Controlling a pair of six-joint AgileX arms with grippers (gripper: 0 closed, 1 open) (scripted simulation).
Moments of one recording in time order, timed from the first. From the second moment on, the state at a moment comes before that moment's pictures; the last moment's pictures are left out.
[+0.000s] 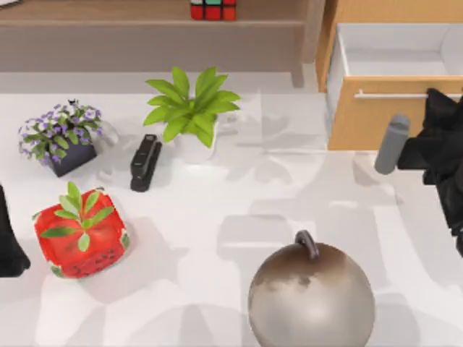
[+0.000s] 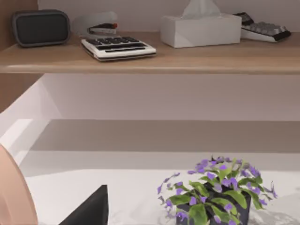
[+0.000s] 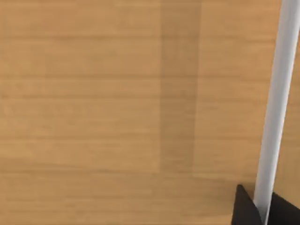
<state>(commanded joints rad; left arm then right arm) 0.00 0.00 0.00 0.00 0.00 0.00 0.24 2.07 0.56 1.51 0.27 -1.55</state>
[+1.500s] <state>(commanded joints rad) 0.00 0.00 0.00 0.00 0.00 0.00 0.18 2.23 0.94 1.28 0.22 -1.55</state>
